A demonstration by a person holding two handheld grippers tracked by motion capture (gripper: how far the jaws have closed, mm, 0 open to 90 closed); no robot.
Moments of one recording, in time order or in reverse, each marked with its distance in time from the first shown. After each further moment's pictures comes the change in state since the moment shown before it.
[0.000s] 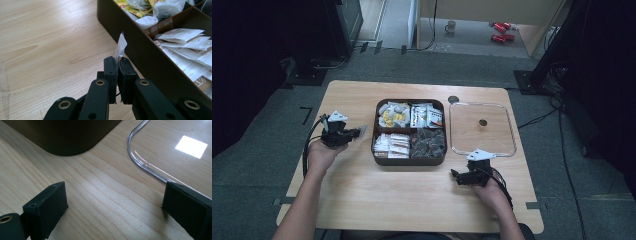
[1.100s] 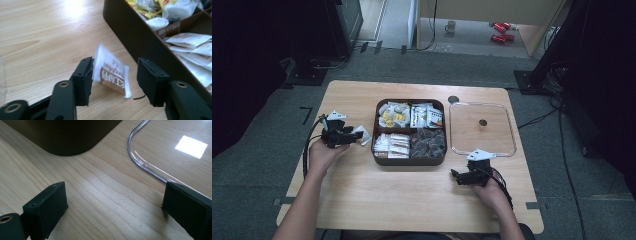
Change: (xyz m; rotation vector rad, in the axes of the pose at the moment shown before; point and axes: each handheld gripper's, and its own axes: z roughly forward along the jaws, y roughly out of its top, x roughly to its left) left arm 0.006 -0.001 0.000 -0.019 0.002 -0.060; right arm 0.000 0.000 0.000 0.000 0.000 -0.001
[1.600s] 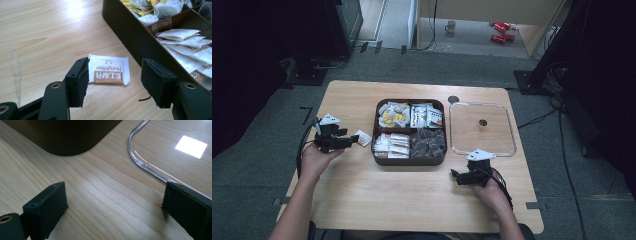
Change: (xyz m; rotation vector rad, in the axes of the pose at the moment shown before) left arm -0.004 -0.013 -0.022 -0.006 0.018 0.026; right arm 0.000 0.000 0.000 0.000 -0.001 0.001
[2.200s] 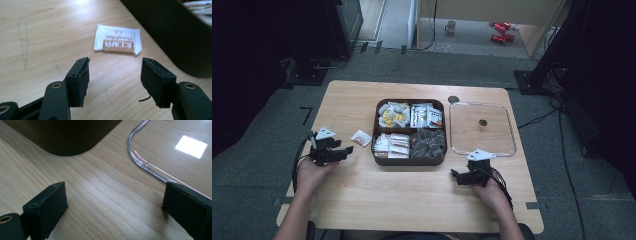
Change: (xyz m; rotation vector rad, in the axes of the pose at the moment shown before) left arm 0.004 -0.043 -0.002 0.026 0.061 -0.013; right arm 0.000 0.000 0.000 0.001 0.000 -0.001
